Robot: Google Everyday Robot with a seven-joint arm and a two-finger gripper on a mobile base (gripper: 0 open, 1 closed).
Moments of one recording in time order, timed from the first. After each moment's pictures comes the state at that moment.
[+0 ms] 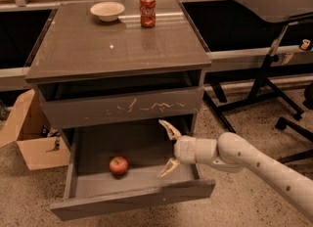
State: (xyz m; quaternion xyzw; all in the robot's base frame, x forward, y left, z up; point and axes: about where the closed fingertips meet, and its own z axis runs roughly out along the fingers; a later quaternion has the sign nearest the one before) arm 0.556 -0.019 0.570 -0.66 0.46 0.19 0.57
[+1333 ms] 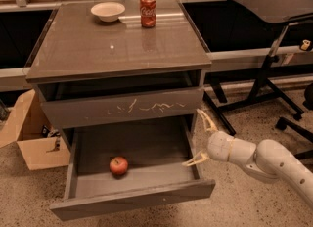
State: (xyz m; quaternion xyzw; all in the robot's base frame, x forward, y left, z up) arm 0.566 -0.127 0.624 -0.58 0.50 0.10 0.63
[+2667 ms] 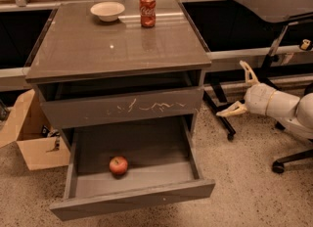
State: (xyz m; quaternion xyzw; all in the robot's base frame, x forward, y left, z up) arm 0.679 -0.264 0.744 -0.54 0.54 0.00 0.64
